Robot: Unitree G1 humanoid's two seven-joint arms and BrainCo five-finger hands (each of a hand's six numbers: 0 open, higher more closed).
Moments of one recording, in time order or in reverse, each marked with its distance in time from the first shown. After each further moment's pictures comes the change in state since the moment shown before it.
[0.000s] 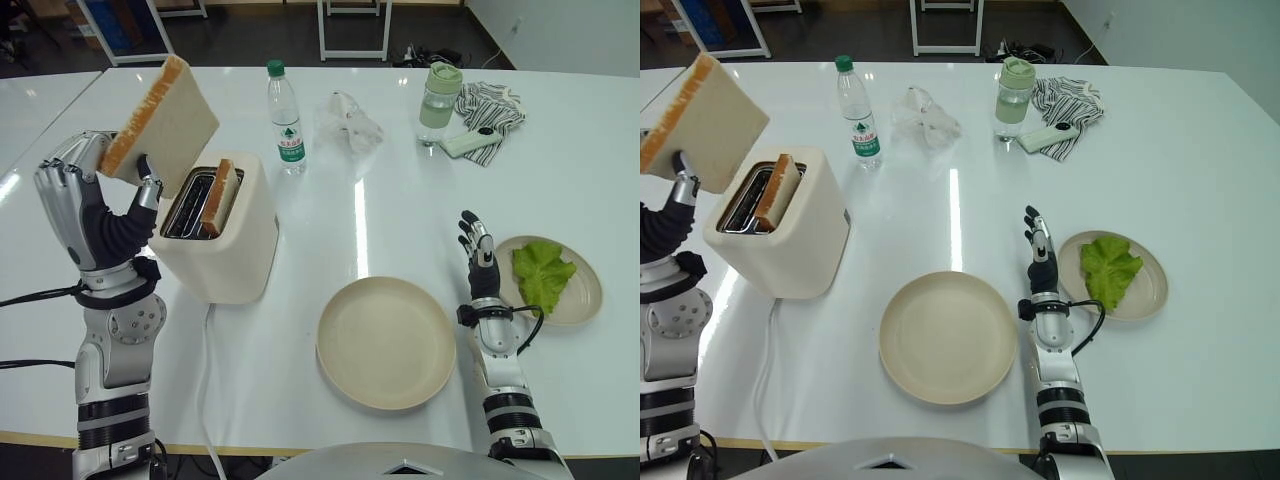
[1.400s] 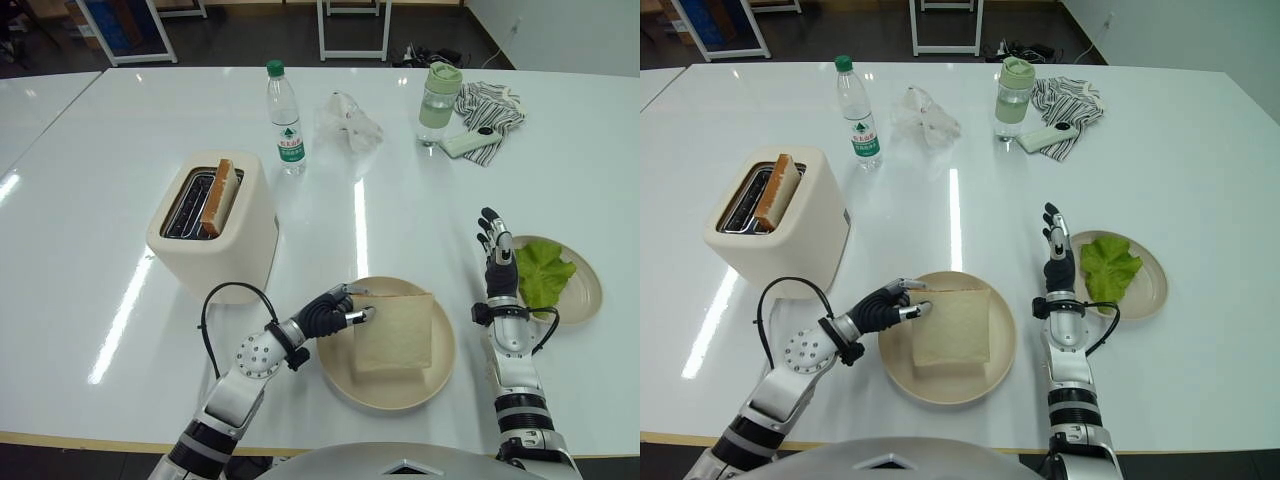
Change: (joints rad) left arm 0.098 -0.120 -0.713 0.013 -0.697 0.473 -1.089; right arm 0.005 -0.039 -0.044 -0.030 0.009 0.023 -0.015
